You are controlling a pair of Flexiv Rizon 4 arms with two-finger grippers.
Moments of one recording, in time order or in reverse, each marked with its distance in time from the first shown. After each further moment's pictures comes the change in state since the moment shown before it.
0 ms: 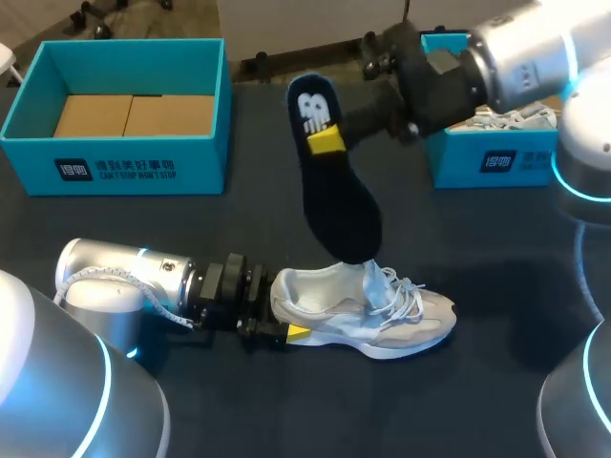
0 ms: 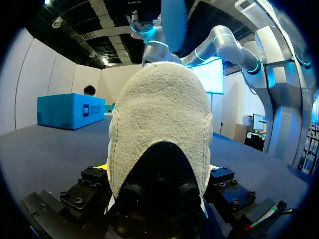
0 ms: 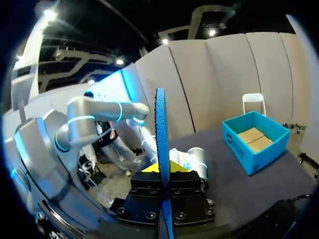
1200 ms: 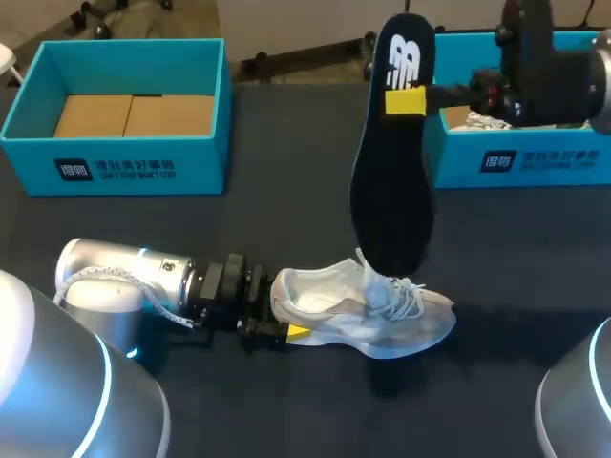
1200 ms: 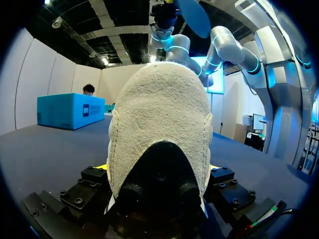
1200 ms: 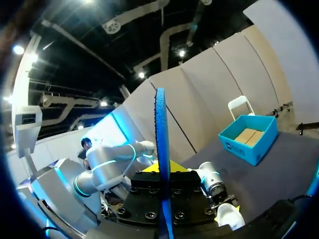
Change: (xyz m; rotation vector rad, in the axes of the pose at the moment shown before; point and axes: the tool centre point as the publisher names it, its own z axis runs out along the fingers) left arm 0.000 0.000 0.000 0.000 0.000 0.000; right arm 0.072 0.036 -0.080 -0.256 -0.063 0.239
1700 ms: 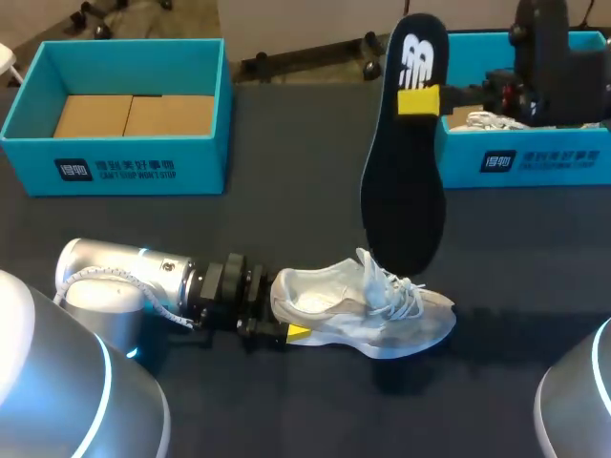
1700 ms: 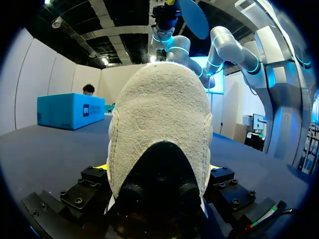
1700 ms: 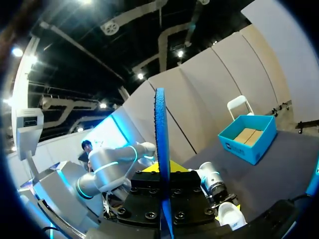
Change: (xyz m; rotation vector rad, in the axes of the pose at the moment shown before) left arm 0.000 0.000 0.000 0.000 0.000 0.000; right arm 0.003 0.008 -0.012 -0.038 -0.004 0.022
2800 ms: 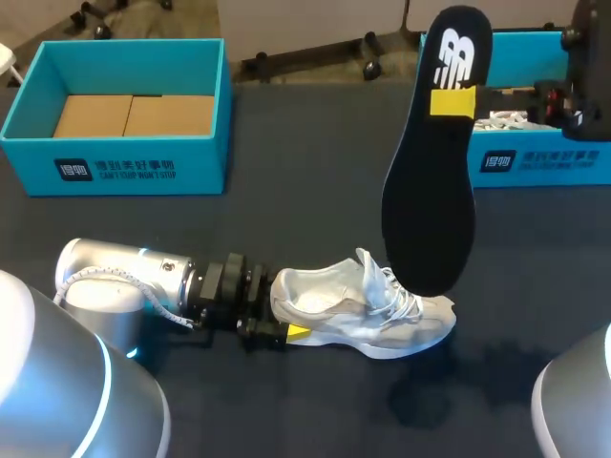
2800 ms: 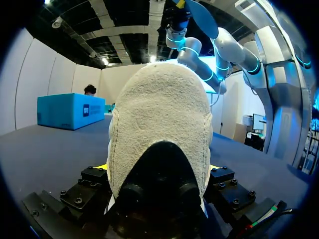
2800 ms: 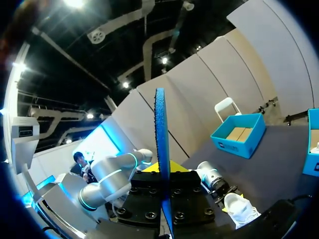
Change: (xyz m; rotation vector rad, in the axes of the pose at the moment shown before) left arm 0.000 0.000 0.000 0.000 0.000 0.000; right arm 0.048 -0.004 -0.020 -0.044 -0.118 0.061
